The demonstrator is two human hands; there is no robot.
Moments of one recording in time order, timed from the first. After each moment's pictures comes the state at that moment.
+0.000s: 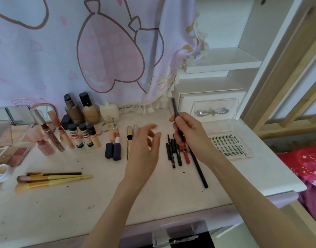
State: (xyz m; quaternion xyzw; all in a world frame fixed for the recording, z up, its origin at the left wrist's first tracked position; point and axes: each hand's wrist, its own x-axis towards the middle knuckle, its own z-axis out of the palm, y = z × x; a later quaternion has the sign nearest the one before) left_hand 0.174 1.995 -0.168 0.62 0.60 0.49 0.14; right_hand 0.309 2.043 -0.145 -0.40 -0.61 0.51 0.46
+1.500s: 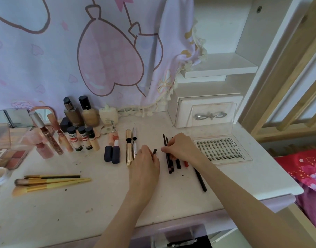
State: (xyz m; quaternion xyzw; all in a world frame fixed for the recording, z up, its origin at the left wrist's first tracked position) left_hand 0.185 1.998 -0.208 0.57 0.74 0.35 0.11; right_hand 0.294 2.062 -0.172 -0.62 -0.68 0.35 0.19
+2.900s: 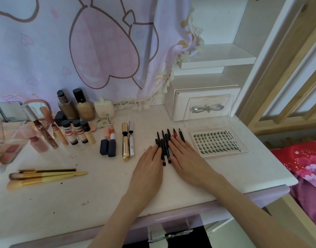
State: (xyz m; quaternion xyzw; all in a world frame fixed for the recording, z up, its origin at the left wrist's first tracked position) left_hand 0.186 1.979 -0.234 0.75 0.61 0.23 0.05; right_hand 0.339 2.024 -0.222 -0.48 -0.87 0.06 0.04
